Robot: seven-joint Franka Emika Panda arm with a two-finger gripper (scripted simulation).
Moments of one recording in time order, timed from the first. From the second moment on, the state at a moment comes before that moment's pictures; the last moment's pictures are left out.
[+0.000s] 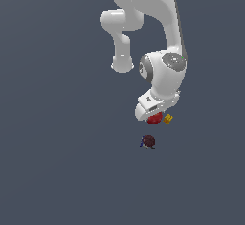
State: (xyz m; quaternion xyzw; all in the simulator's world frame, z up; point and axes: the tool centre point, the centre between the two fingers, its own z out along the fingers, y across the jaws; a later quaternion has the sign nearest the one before) arm -0.012 0.148 0.118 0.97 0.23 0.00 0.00
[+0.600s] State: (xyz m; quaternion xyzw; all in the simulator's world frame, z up) arm 0.014 0.102 0.238 0.97 0.23 0.00 0.00
